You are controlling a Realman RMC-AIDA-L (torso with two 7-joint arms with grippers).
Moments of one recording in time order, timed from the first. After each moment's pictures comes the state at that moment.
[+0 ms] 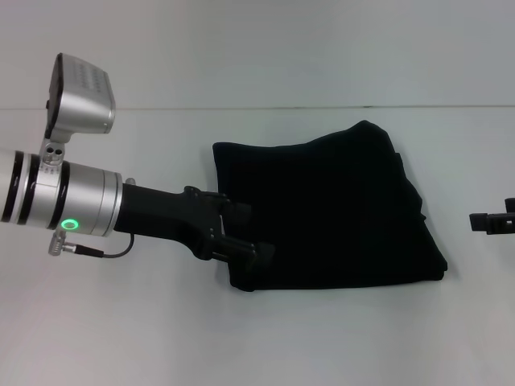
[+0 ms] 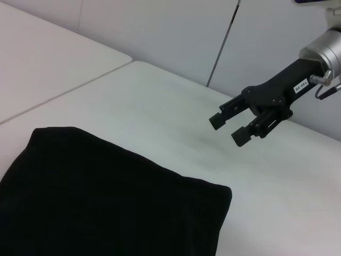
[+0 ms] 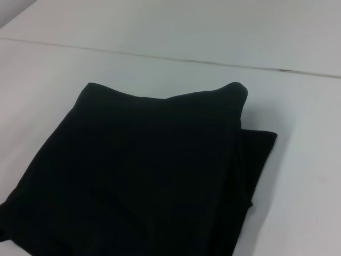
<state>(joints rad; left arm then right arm) -0.69 -2.09 0.84 0.77 2.14 1.55 -1.68 0.51 2.09 -0.58 -1.15 -2.46 -1.52 2.05</state>
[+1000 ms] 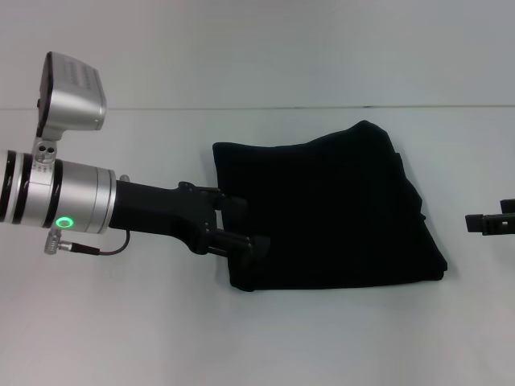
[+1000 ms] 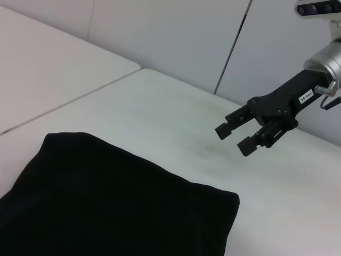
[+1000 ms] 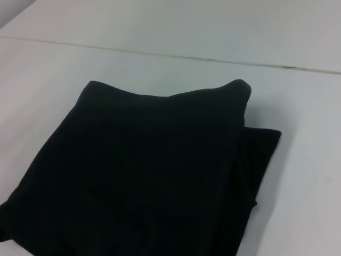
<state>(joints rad) -0.69 -2.09 0.81 0.77 2.14 1.55 -1.67 0.52 2.08 -0.58 -1.12 -2.46 -1.51 2.05</state>
